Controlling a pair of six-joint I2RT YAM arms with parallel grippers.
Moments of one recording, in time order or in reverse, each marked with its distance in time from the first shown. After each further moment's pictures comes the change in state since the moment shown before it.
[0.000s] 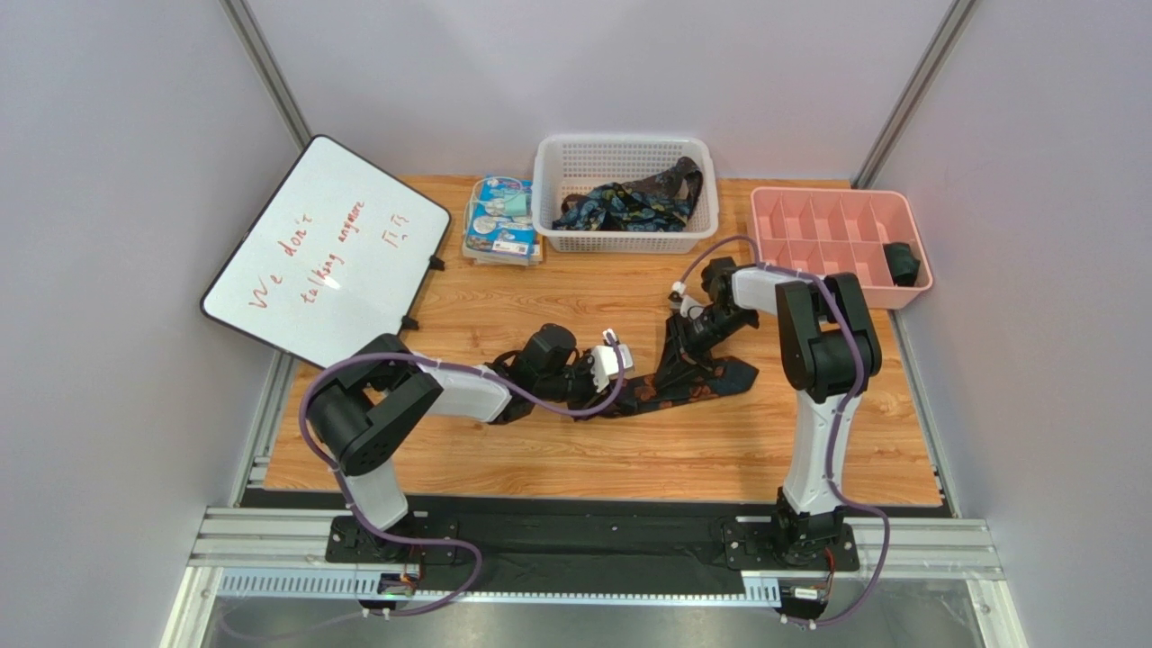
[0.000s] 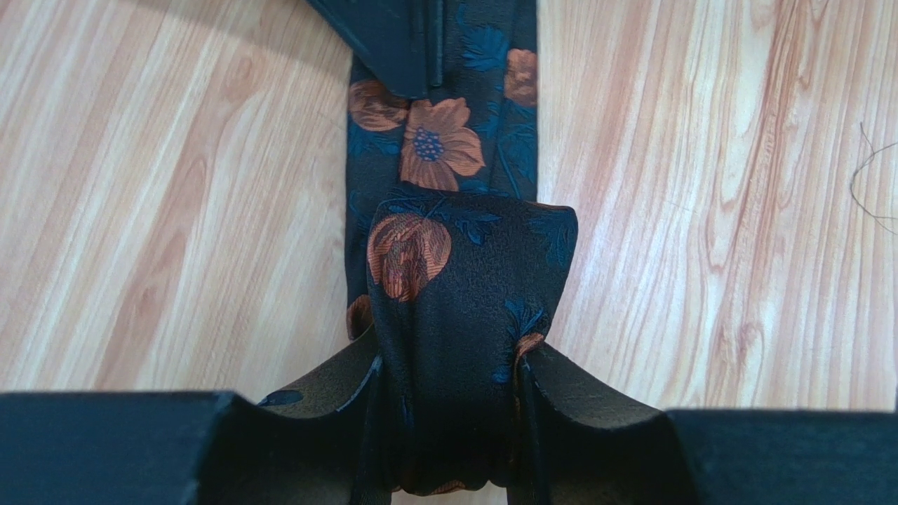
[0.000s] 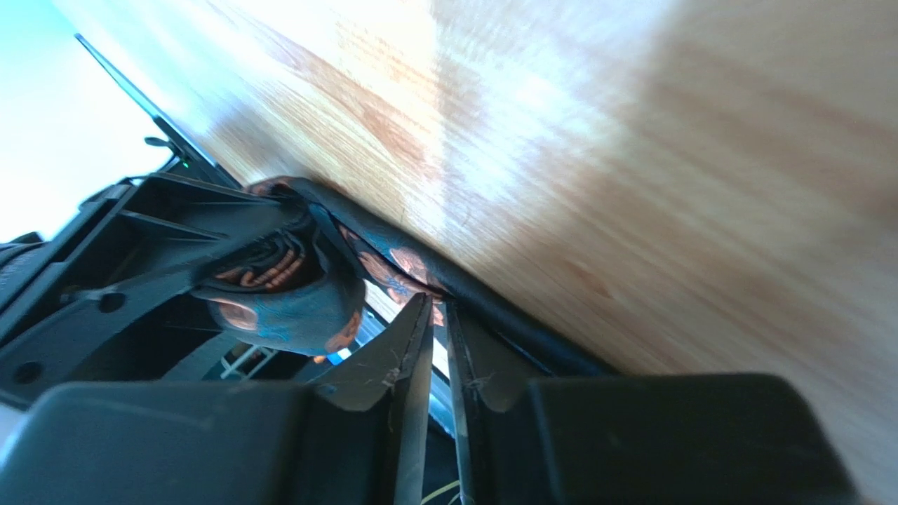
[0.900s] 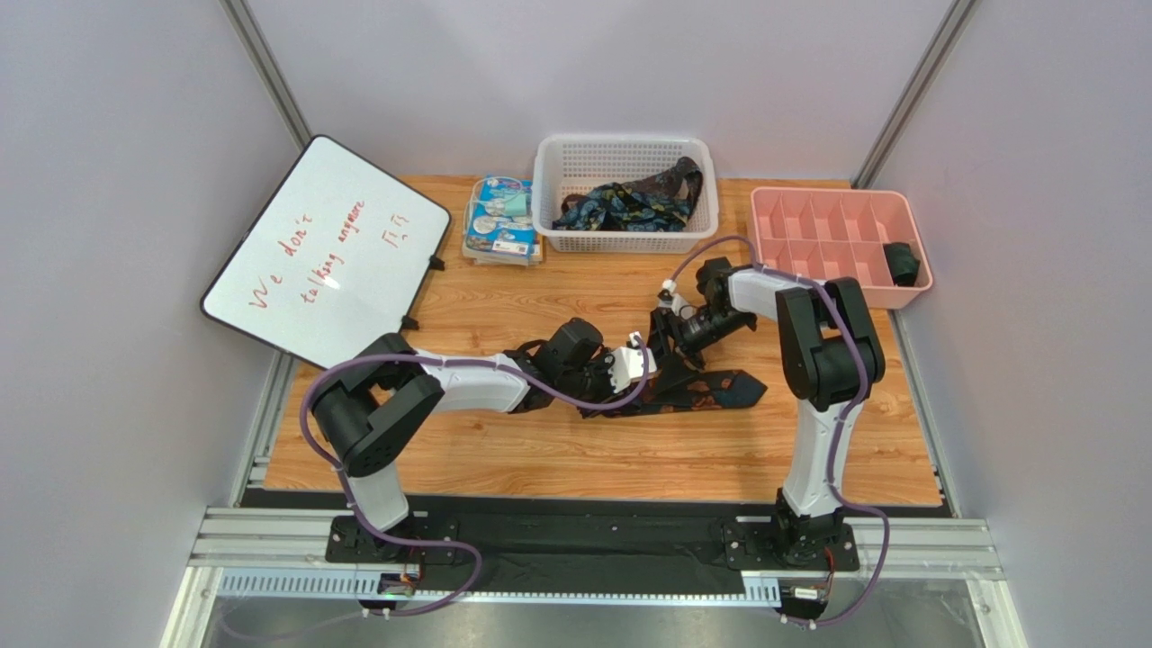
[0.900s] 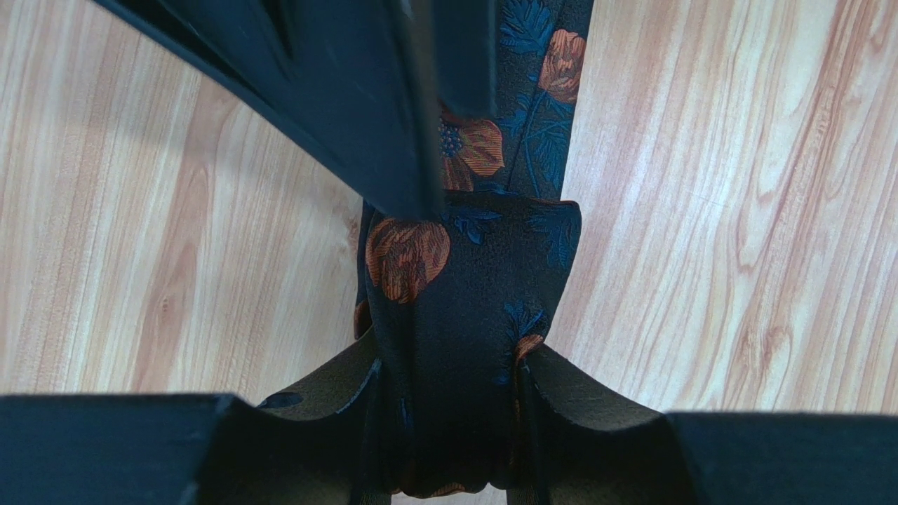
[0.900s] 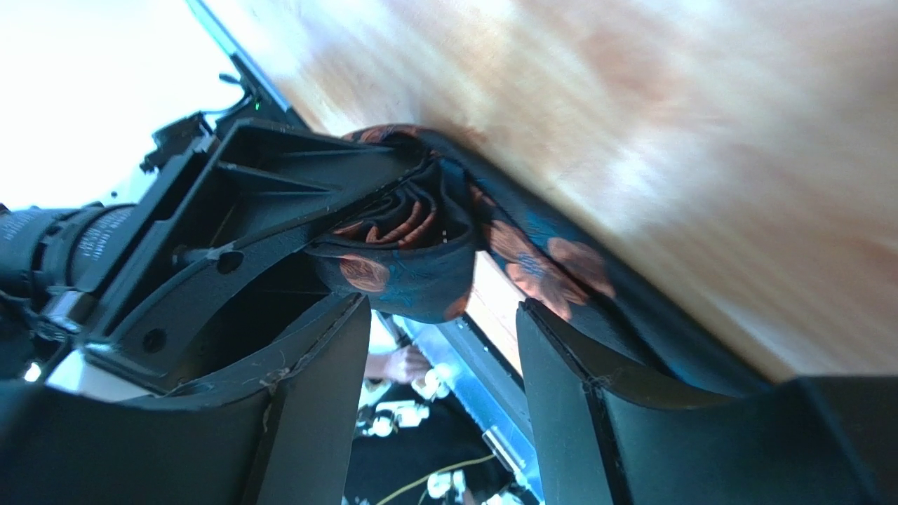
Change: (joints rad) left arm -0.063 0.009 0.165 -0.321 -0.146 0.091; right arm 0.037 -0.053 -0.020 -0.027 -0.166 -0.022
